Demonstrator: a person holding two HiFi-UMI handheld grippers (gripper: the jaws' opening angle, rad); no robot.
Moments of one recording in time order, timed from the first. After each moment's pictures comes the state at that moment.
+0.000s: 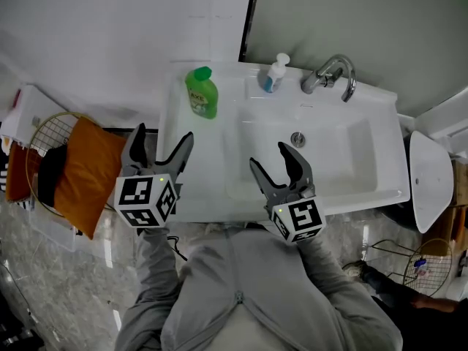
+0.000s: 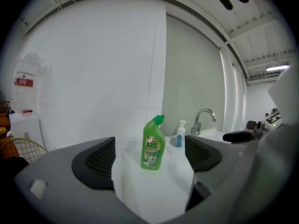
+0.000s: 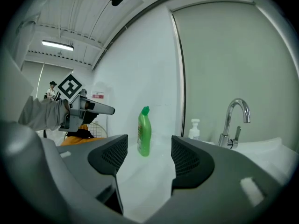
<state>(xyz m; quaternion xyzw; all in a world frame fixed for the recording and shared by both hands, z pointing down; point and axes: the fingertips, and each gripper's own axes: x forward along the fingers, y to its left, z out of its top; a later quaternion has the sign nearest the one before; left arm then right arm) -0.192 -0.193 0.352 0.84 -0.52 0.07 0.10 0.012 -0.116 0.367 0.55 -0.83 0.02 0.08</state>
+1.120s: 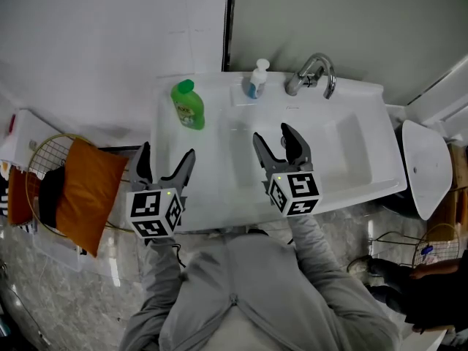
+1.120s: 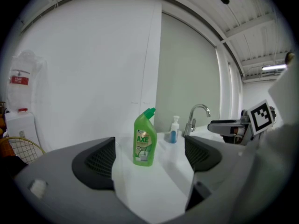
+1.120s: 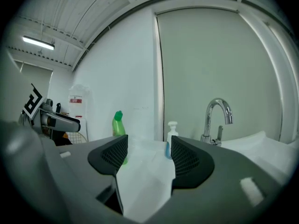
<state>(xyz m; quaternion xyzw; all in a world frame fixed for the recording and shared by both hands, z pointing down) -0.167 -0.184 0.373 0.85 -0.50 0.09 0.10 0.067 -0.164 0.355 0.64 -0.77 0.04 0.04</state>
